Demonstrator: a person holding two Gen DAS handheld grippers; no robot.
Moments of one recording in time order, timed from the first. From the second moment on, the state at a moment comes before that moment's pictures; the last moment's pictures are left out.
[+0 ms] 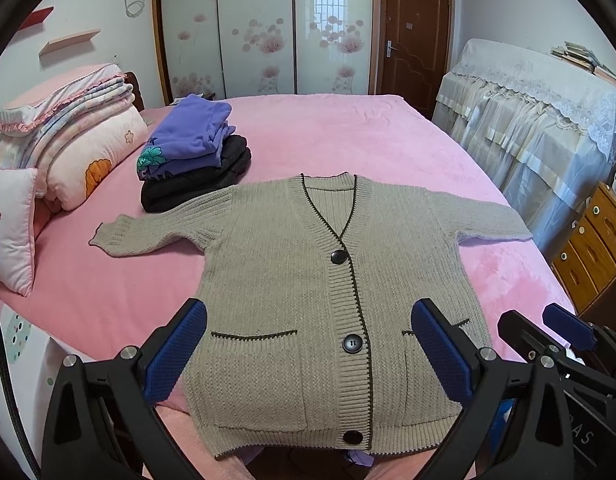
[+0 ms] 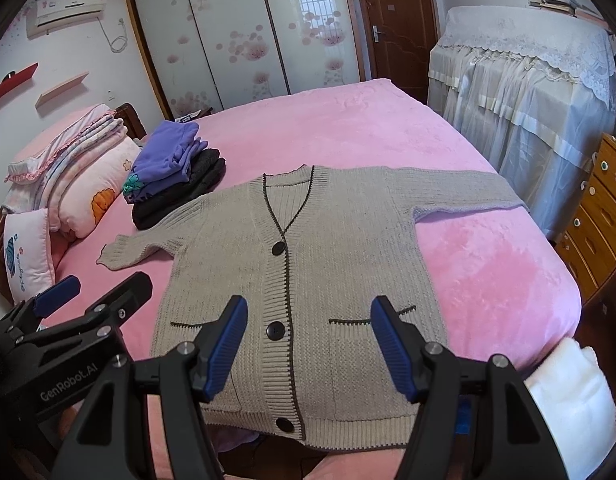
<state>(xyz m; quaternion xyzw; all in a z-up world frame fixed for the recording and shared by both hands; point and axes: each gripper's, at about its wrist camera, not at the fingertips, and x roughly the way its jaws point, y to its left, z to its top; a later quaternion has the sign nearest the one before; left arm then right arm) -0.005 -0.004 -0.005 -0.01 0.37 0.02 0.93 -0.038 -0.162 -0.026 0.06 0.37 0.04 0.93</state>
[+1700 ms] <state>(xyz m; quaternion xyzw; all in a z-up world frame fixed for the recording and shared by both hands) 0.001 -0.005 -0.016 -0.02 0.39 0.03 0.92 -0.042 -0.156 -0.033 0.06 0.38 0.04 0.92</state>
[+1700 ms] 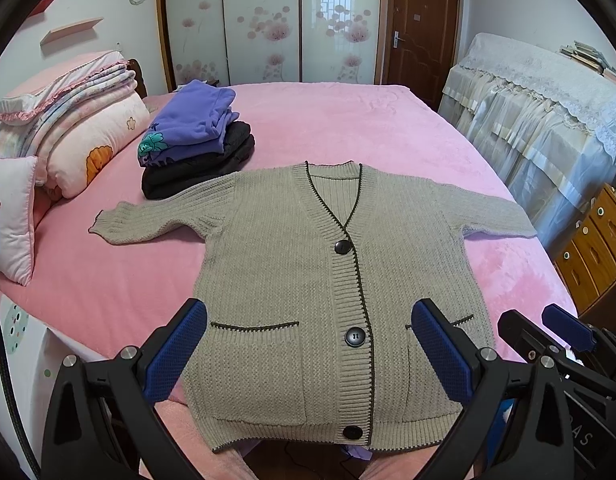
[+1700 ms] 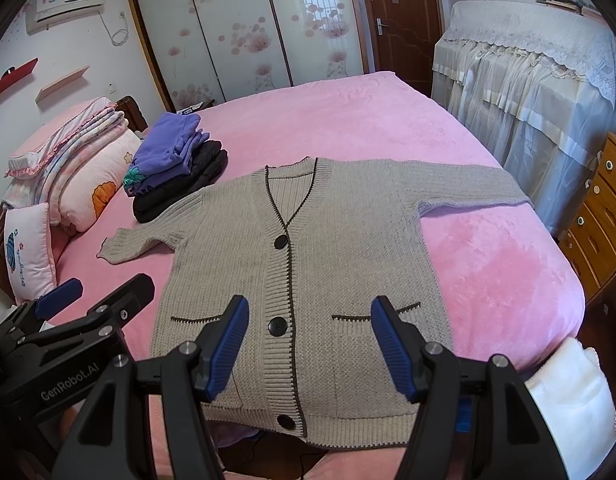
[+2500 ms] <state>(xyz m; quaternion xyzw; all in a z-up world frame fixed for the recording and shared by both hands) 0.034 -0.008 -0.021 -0.02 0.40 0.00 0.92 -0.015 -0.161 -0.033 0.07 0.39 0.04 0.92</state>
